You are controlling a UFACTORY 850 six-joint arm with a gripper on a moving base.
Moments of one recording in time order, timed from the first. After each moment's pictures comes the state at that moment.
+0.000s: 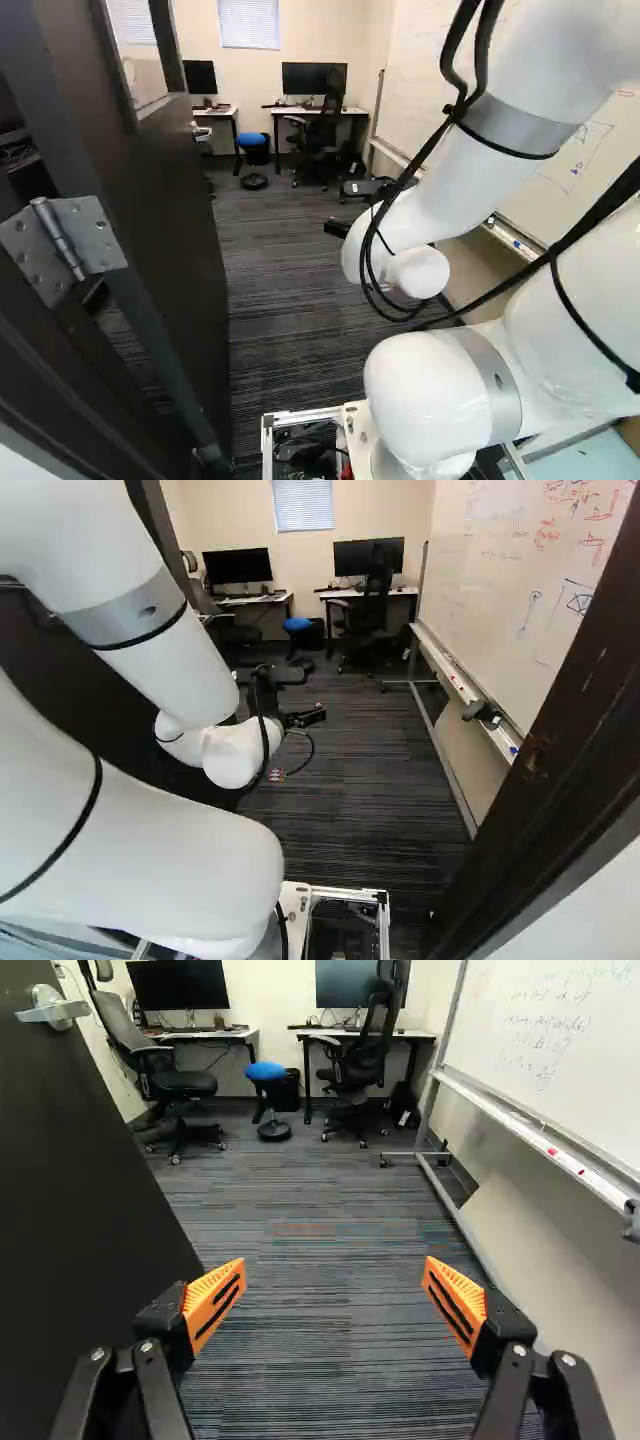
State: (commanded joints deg) arm 0.0 16.0 -5.0 0.0 50.0 0.0
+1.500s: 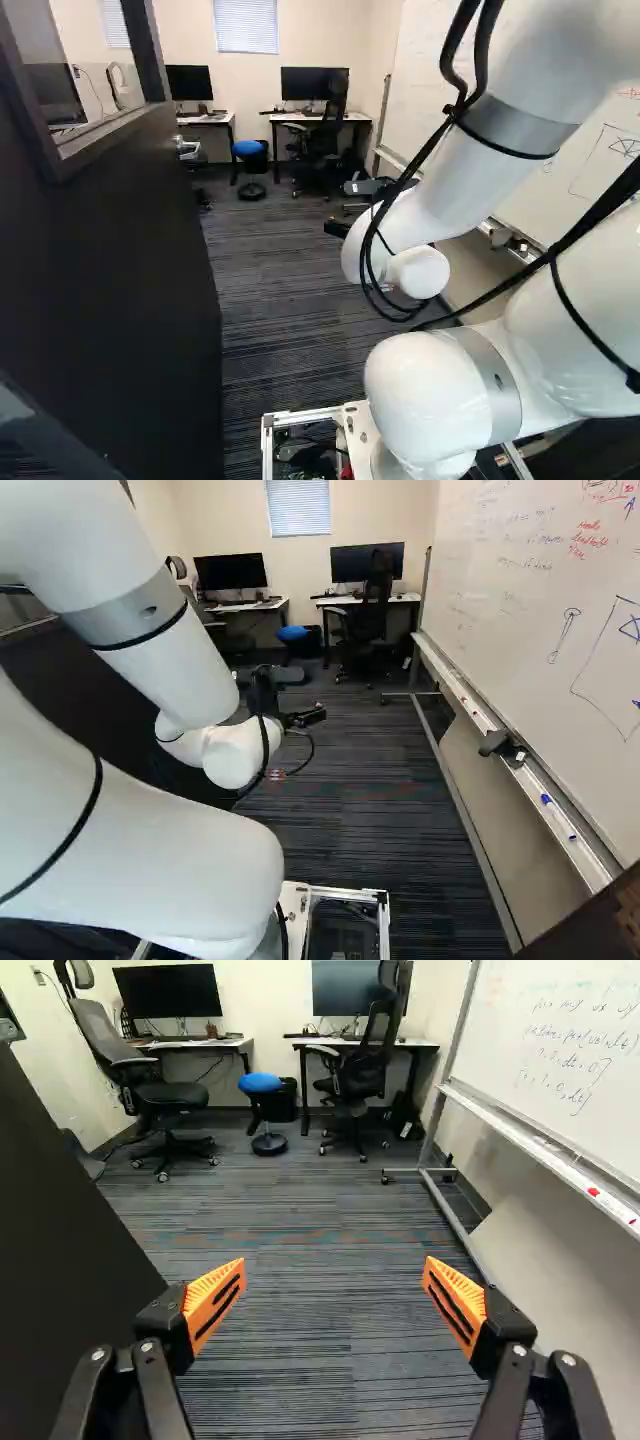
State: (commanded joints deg) arm 0.0 16.0 -5.0 0.0 50.0 0.0
